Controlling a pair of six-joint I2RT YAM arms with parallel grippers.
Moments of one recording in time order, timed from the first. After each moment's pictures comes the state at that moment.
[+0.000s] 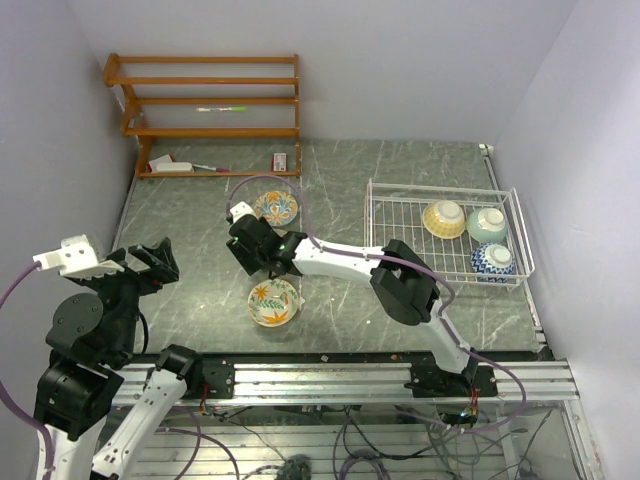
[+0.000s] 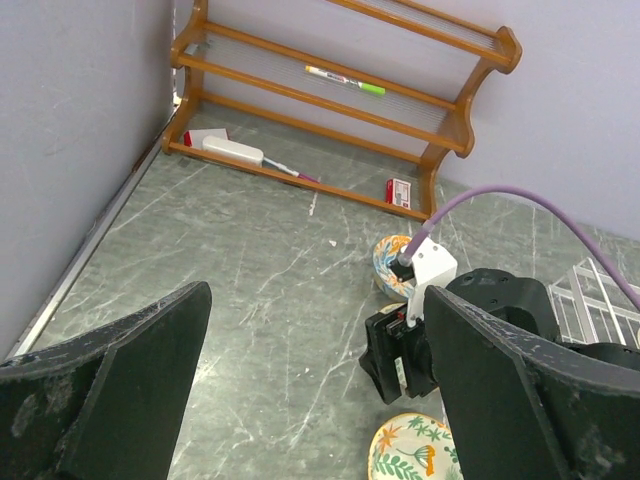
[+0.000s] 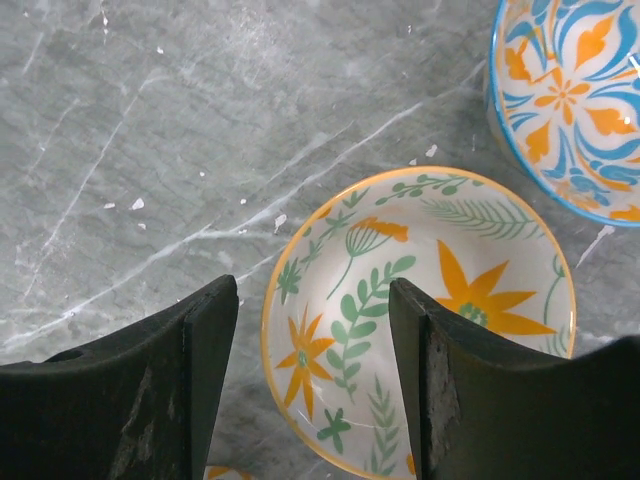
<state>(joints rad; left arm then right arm) -0.36 0.32 1.05 -0.75 -0.49 -0.29 1.09 2.23 1.75 -0.32 0.33 0.19</state>
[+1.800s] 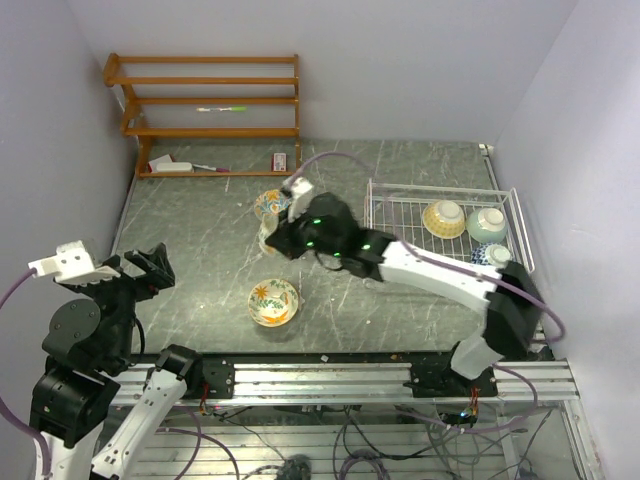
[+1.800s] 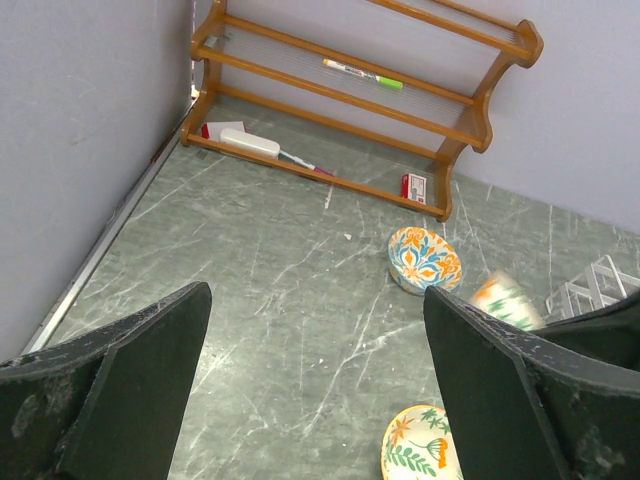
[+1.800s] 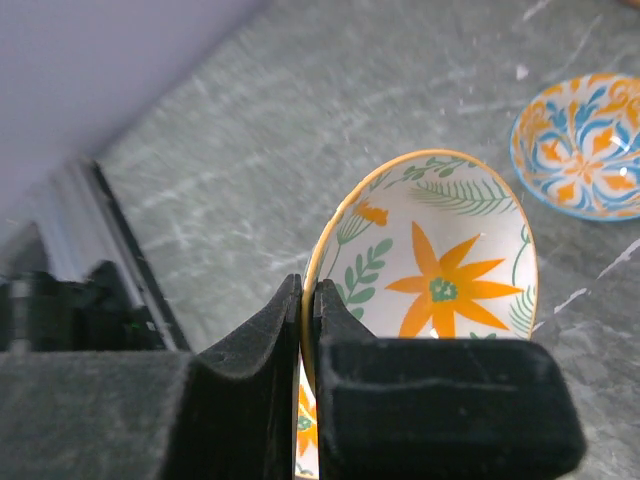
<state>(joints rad) -0.36 0.30 1.07 -0.80 -0.52 -0.29 1.02 1.65 1.28 -0.03 -0.02 0.28</state>
